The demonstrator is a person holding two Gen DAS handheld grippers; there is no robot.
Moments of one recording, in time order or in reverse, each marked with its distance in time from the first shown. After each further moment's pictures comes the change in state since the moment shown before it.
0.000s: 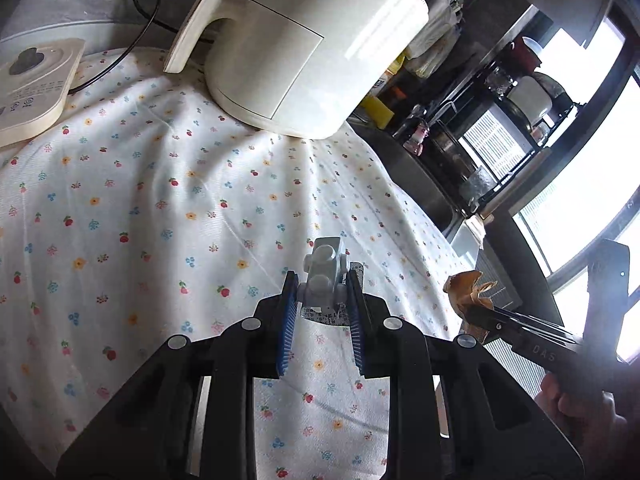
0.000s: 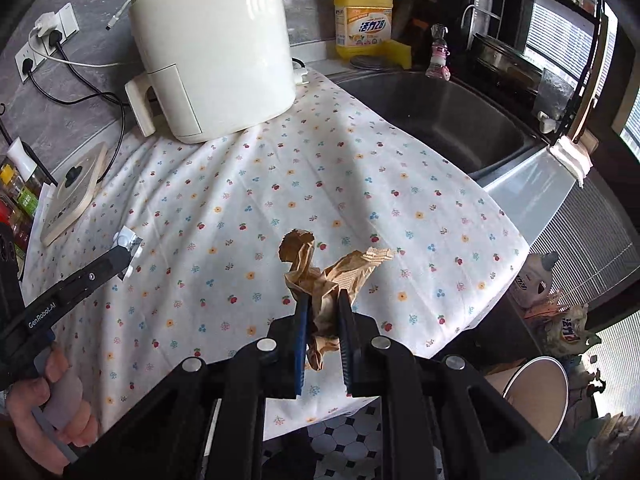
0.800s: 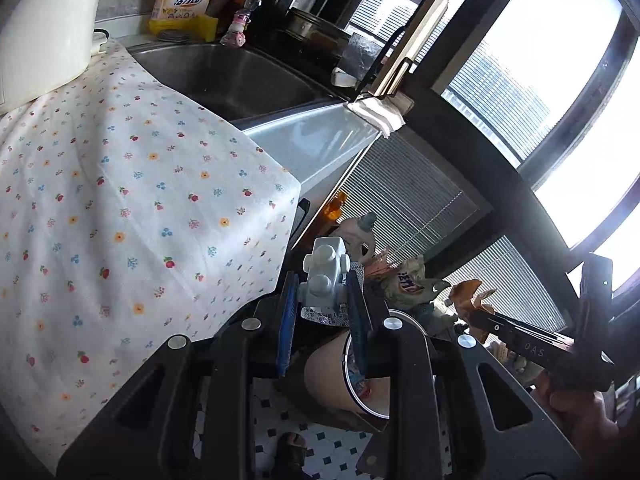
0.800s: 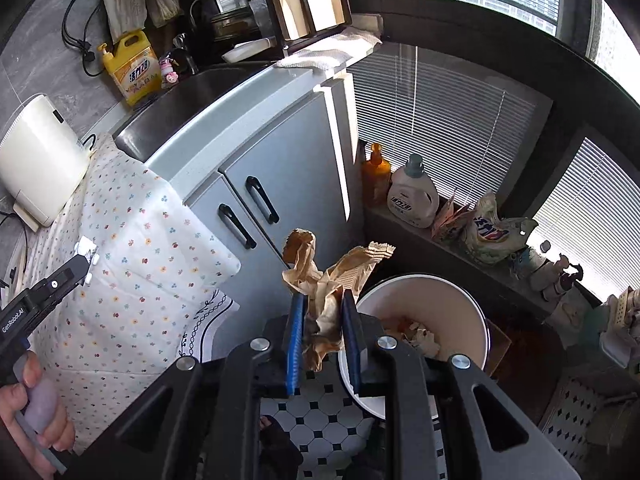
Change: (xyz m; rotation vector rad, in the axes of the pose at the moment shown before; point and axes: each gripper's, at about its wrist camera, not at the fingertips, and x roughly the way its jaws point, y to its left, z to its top) left arm 0.137 -0.284 -0.115 0.275 0.190 -0.070; right arm -0.048 -0.353 -0.132 0.388 -0.005 -0.100
